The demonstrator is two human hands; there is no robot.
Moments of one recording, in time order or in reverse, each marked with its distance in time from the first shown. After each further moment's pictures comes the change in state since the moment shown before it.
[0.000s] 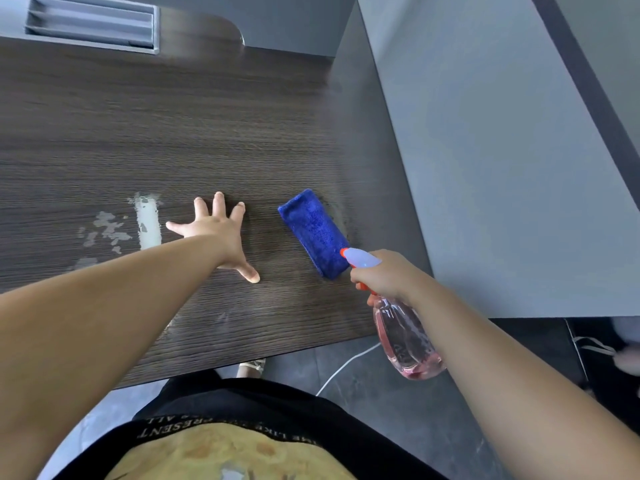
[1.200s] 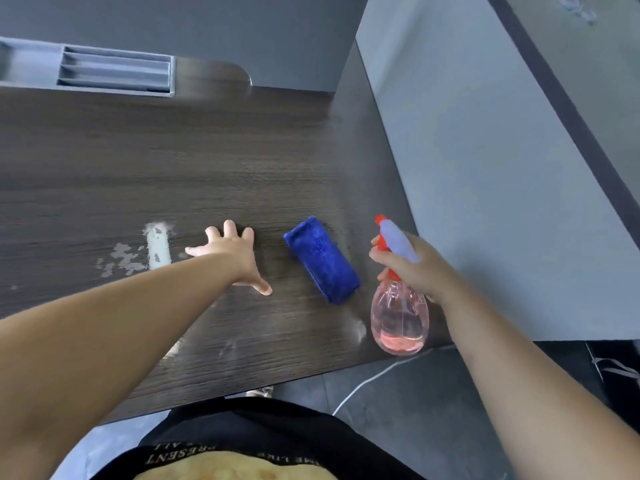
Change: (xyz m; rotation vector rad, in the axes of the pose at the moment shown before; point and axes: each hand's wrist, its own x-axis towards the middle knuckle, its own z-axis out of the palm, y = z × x) left_hand 0.003 0.006 -0.009 -0.031 0.005 -0.021; right_hand -0.005 -0.009 -0.042 0.122 0.175 -0.390
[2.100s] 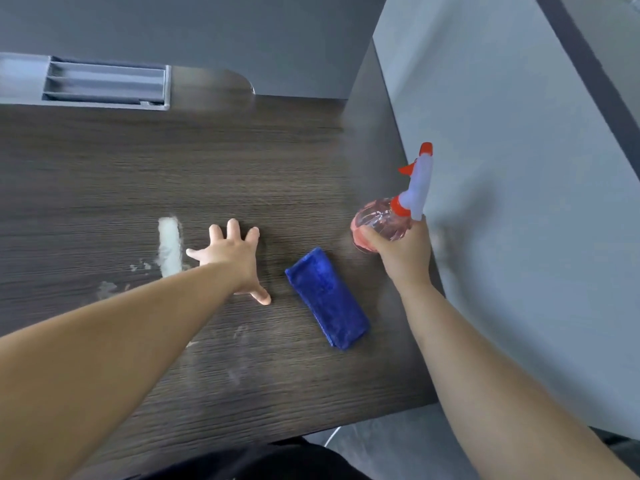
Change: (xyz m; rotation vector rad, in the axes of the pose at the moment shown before) left_hand 0.044 0.009 -0.039 0.028 0.012 -0.004; right_hand 0.127 0.014 0.022 0.162 0.531 -0.110
